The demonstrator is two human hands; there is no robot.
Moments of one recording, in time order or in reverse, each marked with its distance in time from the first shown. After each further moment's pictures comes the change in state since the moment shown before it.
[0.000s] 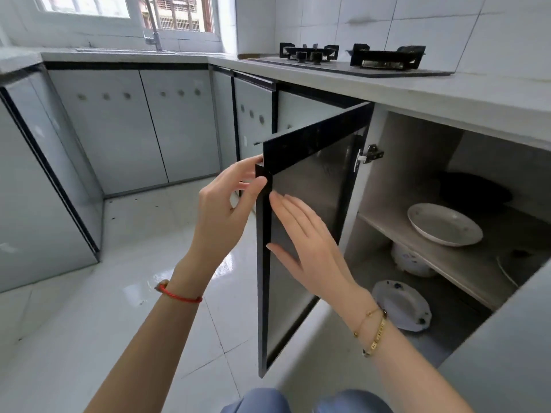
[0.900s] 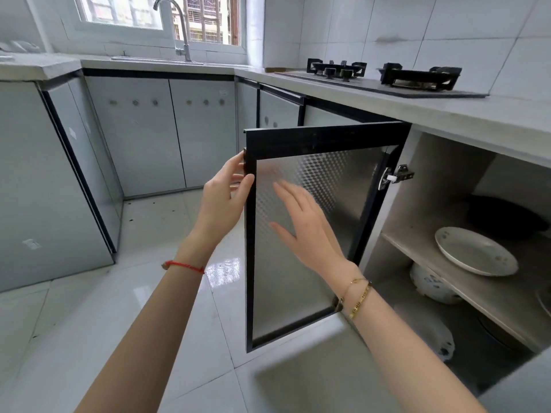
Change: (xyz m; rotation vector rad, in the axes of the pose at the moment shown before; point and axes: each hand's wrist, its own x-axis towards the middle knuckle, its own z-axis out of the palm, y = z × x) left_hand 0.037 -0.079 -0.033 0.058 -0.006 -0.244; right_hand 0.073 0.006 0.047 0.030 -0.194 0.158
